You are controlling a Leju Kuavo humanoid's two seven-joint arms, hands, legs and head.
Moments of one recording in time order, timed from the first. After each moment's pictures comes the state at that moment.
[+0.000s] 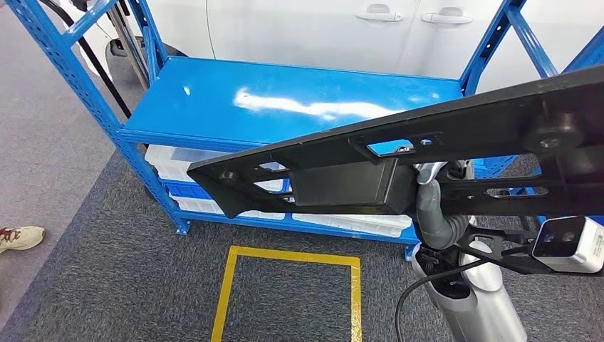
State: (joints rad) left arm -0.08 -0.05 1.28 -0.22 -0.71 -0.10 -0.46; right arm -0.33 -0.19 0.33 -1.99 -0.50 0.25 -0.54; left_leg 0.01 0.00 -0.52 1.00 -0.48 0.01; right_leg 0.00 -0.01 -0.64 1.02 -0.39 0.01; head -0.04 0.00
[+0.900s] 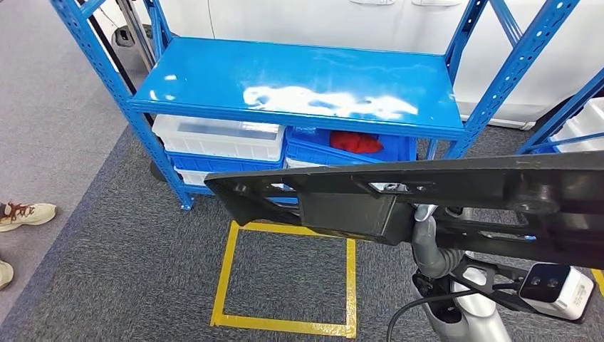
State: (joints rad) left arm -0.08 -0.04 1.28 -0.23 -0.73 -0.10 -0.48; right arm -0.18 -0.14 0.28 -1.98 -0.34 0.29 -0.68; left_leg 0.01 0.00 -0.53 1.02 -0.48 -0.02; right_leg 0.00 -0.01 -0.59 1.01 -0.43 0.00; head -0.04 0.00
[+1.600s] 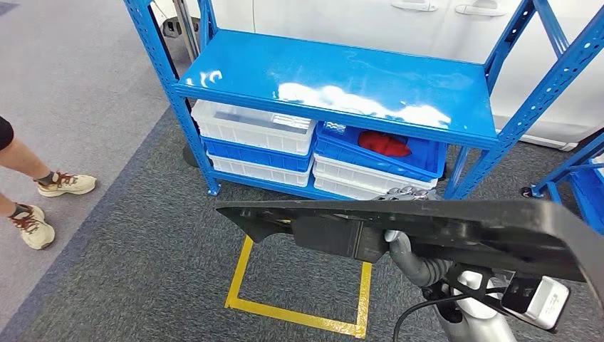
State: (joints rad) left arm -0.07 -0.02 1.30 -0.23 -0.70 -0.08 -0.46; right arm -0.19 -0.17 0.27 -1.97 -0.23 0.37 -0.63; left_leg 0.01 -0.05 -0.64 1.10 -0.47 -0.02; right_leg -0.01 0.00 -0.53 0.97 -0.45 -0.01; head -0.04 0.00
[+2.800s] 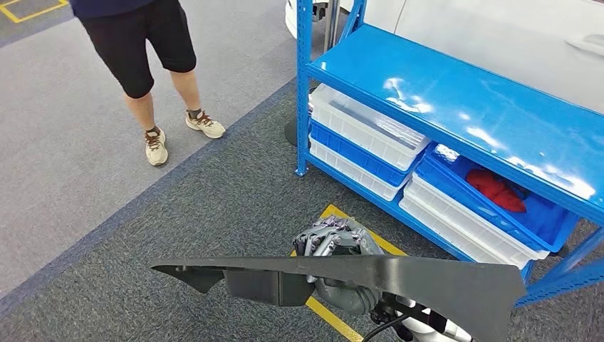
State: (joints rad) left arm -0.08 -0.02 1.30 -0.23 -0.75 -0.04 -0.47; right arm -0.23 -0.12 0.58 -1.90 -0.18 0.27 -0.65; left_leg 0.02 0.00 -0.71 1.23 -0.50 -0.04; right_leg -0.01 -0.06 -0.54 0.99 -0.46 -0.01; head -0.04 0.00
